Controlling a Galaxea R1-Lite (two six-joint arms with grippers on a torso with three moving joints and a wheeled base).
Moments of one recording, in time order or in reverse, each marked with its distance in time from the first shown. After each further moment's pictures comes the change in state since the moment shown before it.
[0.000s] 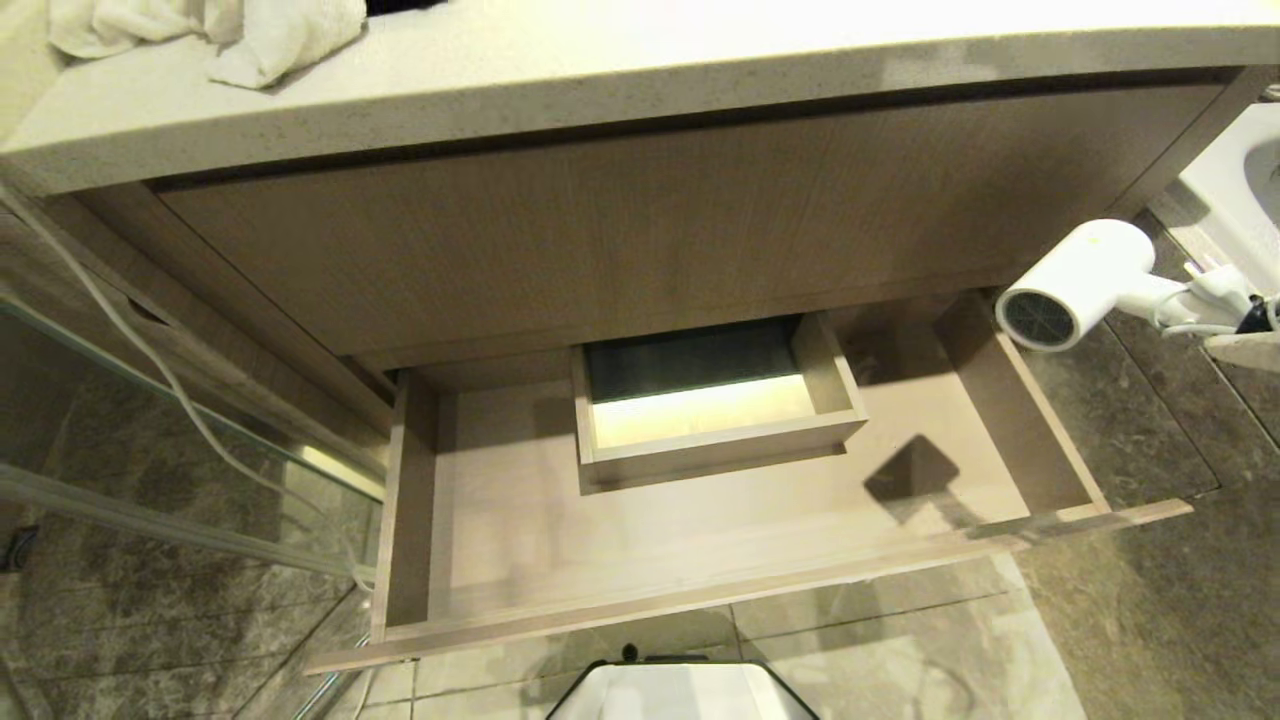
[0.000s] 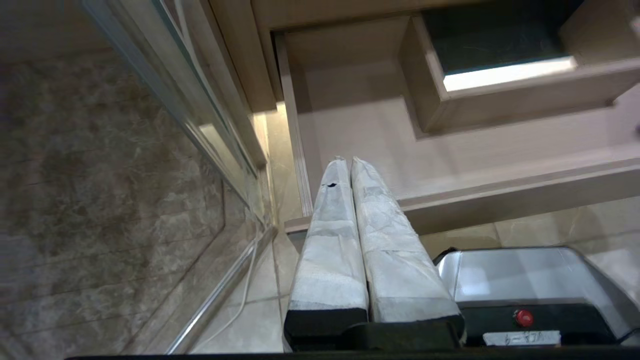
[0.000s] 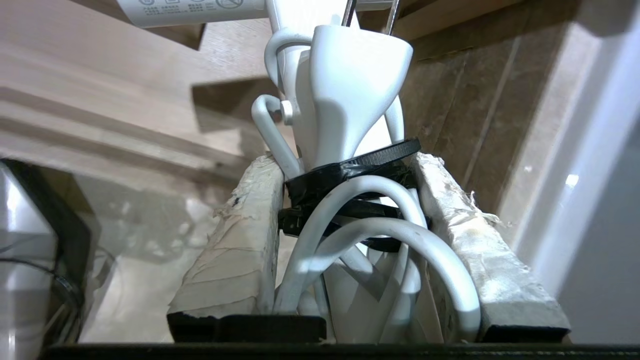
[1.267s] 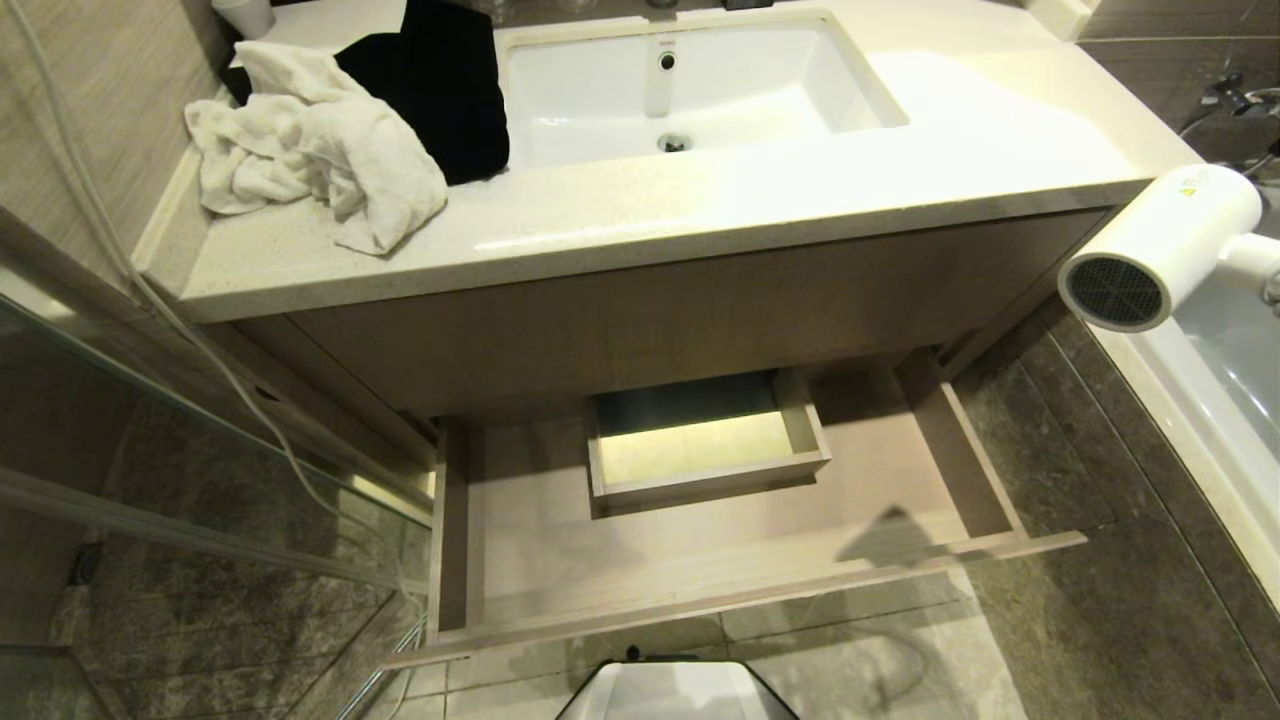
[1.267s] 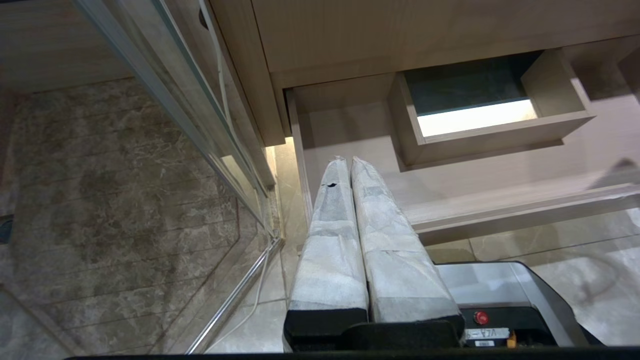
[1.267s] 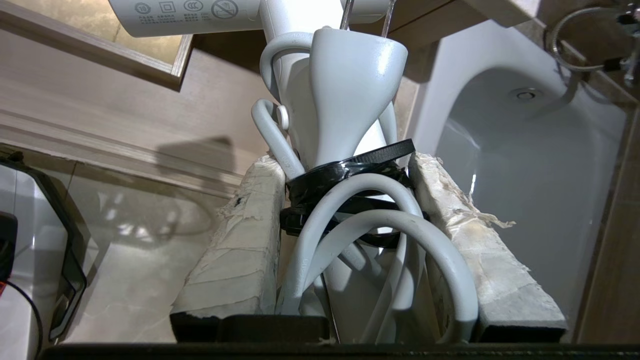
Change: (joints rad) left arm 0.000 0.000 0.000 0.000 0.000 0.000; right arm -0.020 -0.263 0.019 0.092 -0.002 0.003
